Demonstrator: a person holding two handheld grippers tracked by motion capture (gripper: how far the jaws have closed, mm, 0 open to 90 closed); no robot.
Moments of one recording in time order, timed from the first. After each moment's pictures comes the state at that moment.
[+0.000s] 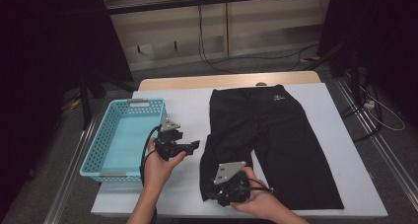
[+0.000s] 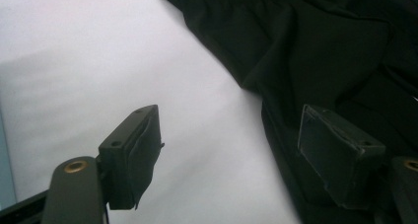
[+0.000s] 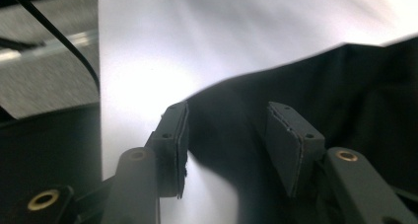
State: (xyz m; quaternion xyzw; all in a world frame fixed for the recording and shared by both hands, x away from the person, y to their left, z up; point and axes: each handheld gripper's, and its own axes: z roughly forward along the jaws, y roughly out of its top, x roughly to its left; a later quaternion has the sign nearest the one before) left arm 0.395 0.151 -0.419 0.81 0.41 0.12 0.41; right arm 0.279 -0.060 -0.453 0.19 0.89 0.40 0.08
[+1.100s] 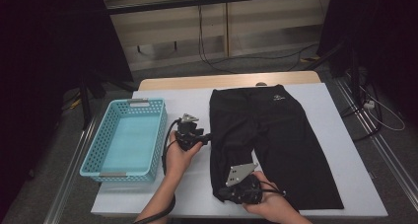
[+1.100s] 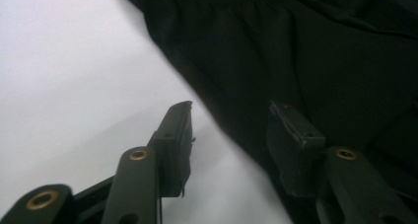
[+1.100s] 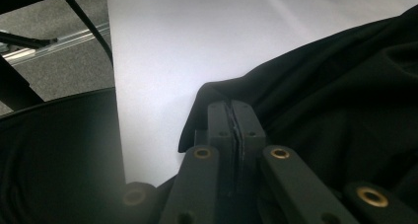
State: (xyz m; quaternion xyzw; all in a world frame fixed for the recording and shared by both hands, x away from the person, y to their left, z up) left arm 0.436 0.097 -0.449 0.81 0.41 0.11 0.40; right arm 0.270 -0.093 -0.455 0.22 0.89 0.39 0.04
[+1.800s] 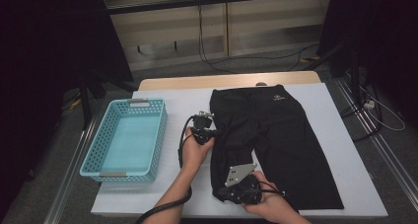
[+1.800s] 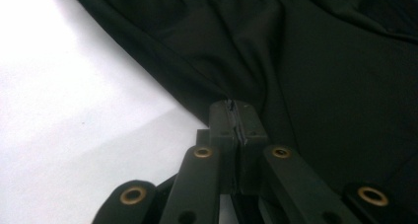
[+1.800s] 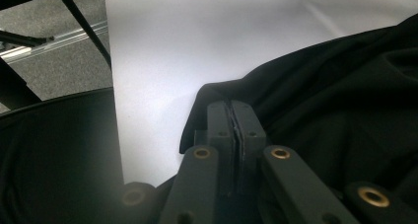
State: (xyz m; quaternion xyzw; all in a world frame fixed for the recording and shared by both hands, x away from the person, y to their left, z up) left arm 0.451 0.060 -0.454 0.82 0.43 0.06 0.38; right arm 0.270 -0.091 -0.455 0.21 0.90 0.39 0.05
